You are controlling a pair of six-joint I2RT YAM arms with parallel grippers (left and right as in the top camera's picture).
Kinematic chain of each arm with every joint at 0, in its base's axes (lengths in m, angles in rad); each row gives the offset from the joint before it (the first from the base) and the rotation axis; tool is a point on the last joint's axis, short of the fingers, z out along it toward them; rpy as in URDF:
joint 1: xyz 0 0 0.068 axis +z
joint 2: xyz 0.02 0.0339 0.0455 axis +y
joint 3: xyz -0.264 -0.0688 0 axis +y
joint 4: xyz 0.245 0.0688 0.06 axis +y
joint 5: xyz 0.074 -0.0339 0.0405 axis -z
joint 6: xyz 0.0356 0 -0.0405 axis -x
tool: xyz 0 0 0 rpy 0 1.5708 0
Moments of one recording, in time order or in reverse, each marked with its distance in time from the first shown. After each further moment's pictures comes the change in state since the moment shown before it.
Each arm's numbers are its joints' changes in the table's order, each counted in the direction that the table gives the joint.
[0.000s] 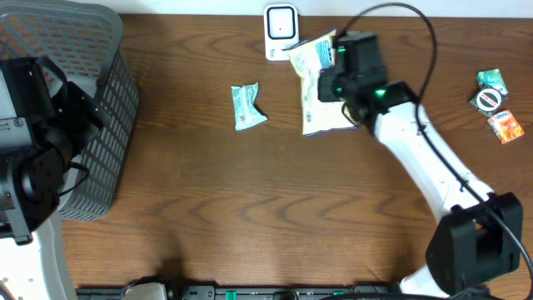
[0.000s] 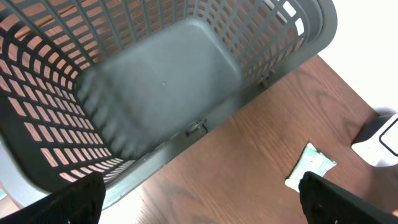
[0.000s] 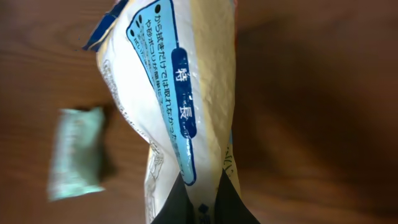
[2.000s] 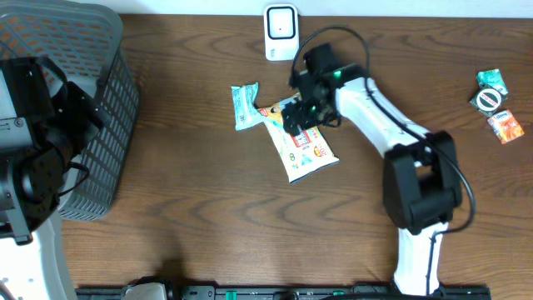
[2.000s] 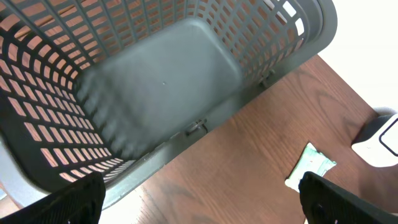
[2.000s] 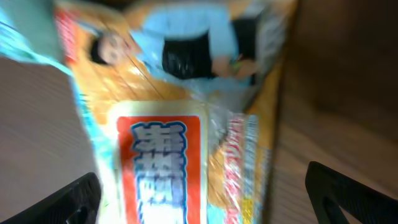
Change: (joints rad) left arm 0.000 0.000 0.000 0.000 0.000 0.000; right arm 0.019 0.398 -0.232 0.365 -0.306 0.280
